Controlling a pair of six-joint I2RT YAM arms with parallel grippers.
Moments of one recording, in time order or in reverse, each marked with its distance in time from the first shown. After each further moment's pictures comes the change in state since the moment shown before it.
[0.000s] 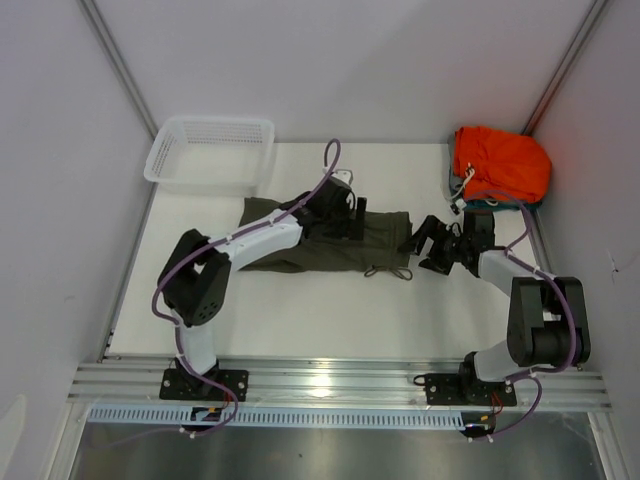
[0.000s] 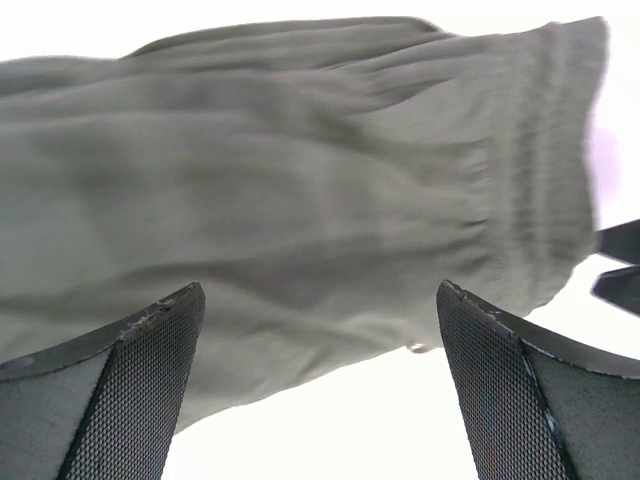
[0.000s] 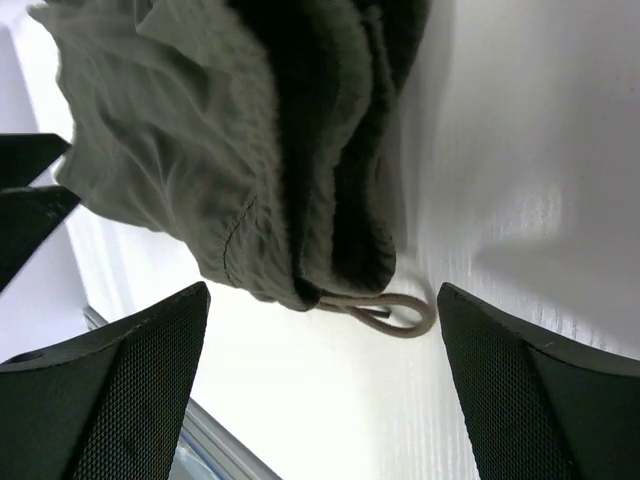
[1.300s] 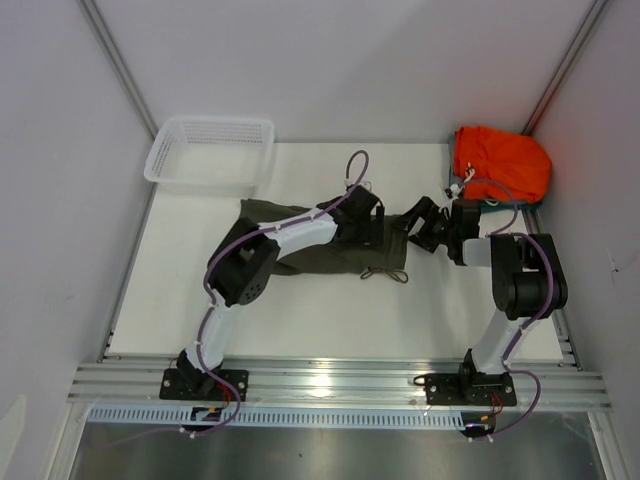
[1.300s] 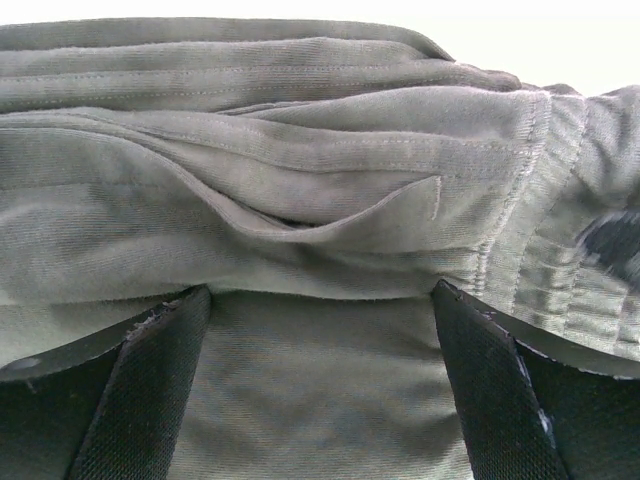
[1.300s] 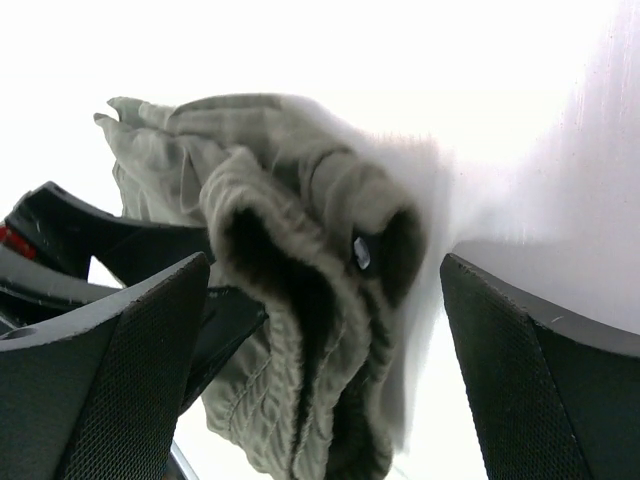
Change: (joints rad) left arm -0.055 0.379 0.310 -0.055 -0.015 -0.142; right arm 0.021 0.328 0.071 0.521 0.049 0.193
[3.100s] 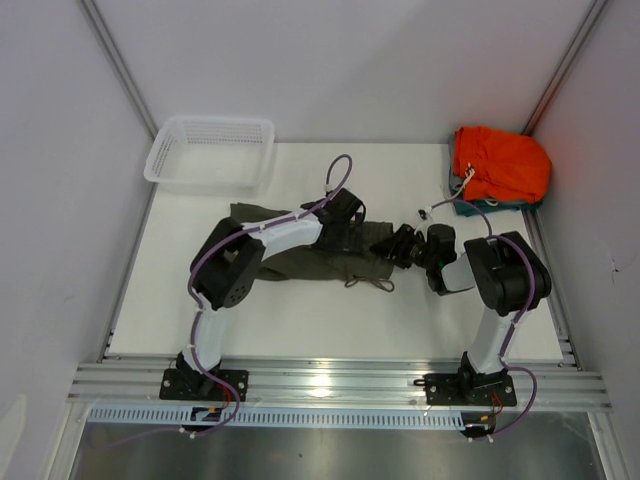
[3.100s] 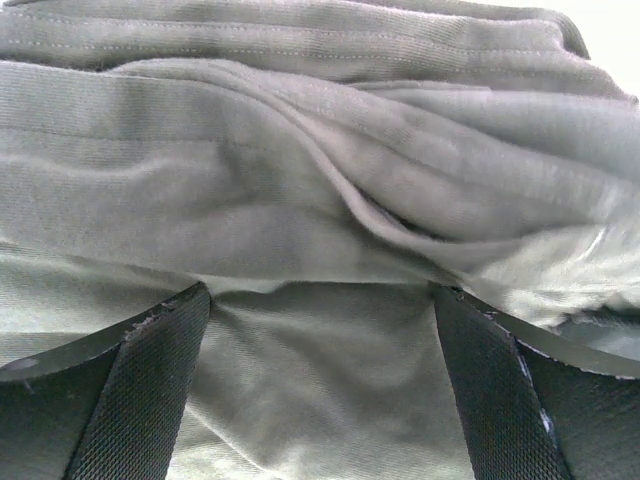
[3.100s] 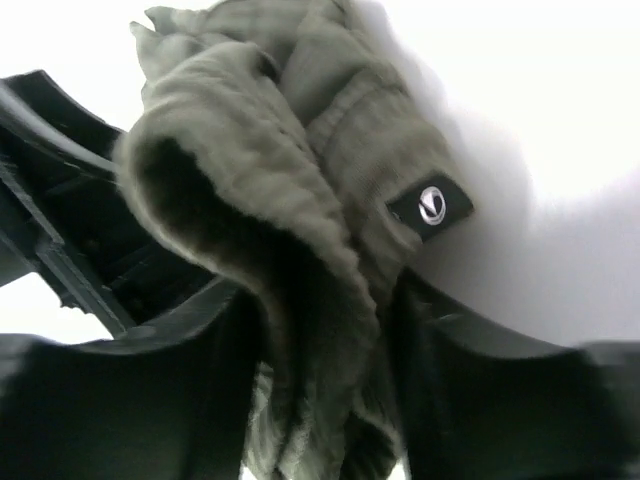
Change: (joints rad) left arm 0.047 -0.124 -0.166 -0.111 -0.056 0.008; right arm 0.193 0.060 -0.222 0.439 0.005 0.115
